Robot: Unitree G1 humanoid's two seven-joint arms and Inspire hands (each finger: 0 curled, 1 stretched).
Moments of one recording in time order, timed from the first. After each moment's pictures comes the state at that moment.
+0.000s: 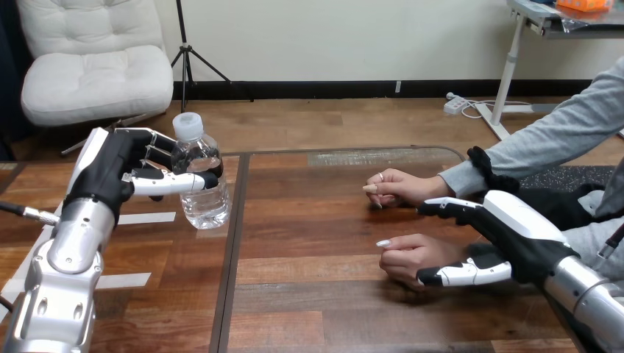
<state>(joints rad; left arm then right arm) -0.35 0.43 0.05 0.22 0.16 0.27 -0.11 -0.40 -0.62 0.16 0.94 -0.51 -0.78 0.06</state>
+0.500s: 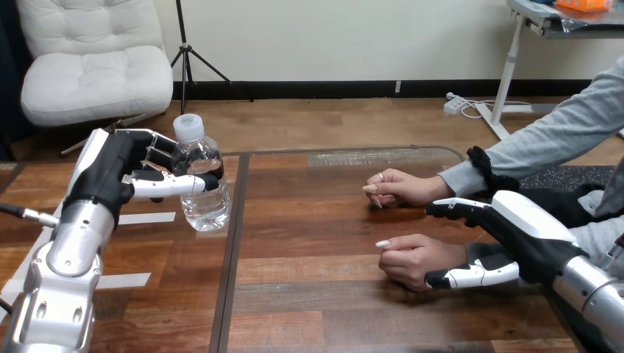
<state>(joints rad) -0.33 0.43 0.05 0.21 0.16 0.28 -0.12 -0.40 -0.64 0.16 0.95 -0.52 -0.78 0.05</state>
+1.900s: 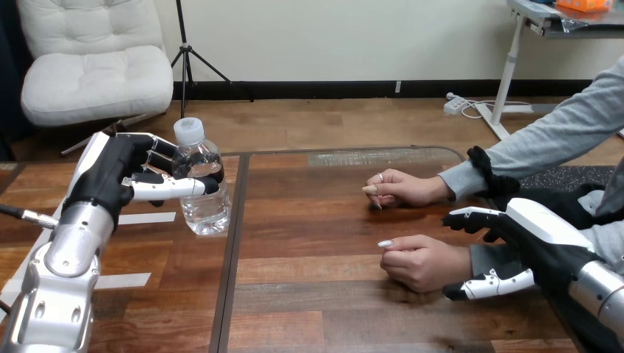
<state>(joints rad) -0.33 0.43 0.06 0.20 0.16 0.29 -0.14 -0.41 -0.68 0.18 1.01 -0.53 -0.77 0.05</state>
